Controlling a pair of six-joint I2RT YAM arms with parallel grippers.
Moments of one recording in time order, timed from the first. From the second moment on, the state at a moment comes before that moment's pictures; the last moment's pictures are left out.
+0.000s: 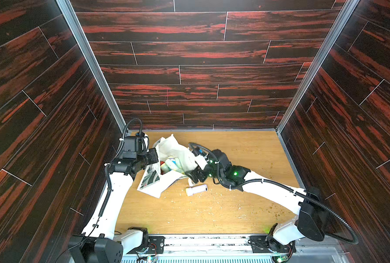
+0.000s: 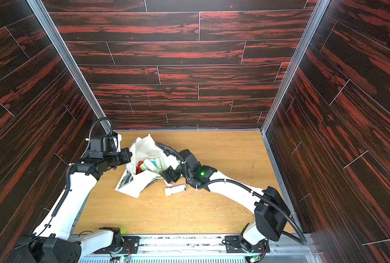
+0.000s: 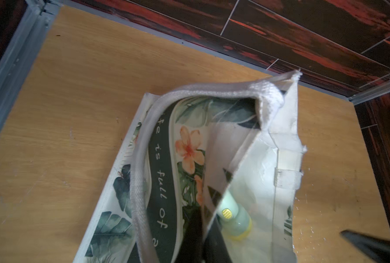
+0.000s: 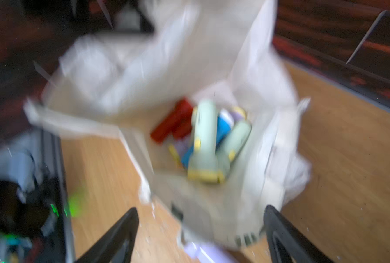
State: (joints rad) left arm -0.05 1.20 1.20 -0.72 0.17 -0.32; right arm 0.92 1.54 1.13 -0.14 -0.16 0.02
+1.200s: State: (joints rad) left arm 0.04 1.19 1.19 -0.77 0.01 -0.39; right arm 0.91 1.86 1.25 -0.52 -0.19 -0.41
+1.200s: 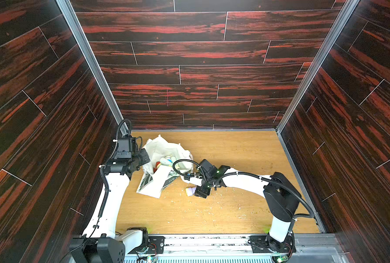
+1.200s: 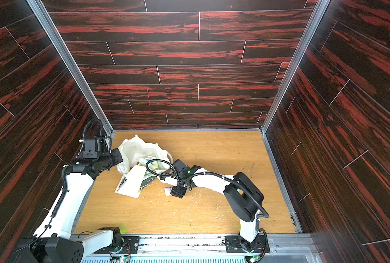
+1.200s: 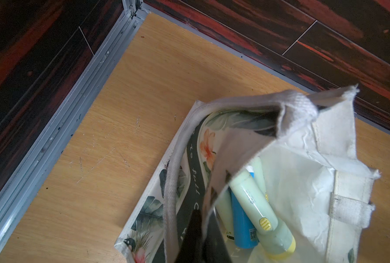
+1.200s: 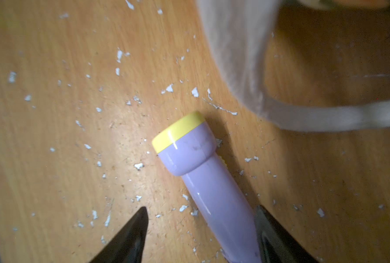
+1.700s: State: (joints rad) left arm 0.04 1.19 1.19 -0.77 0.01 -0.39; right arm 0.91 1.94 1.28 -0.51 -0.15 -0.42
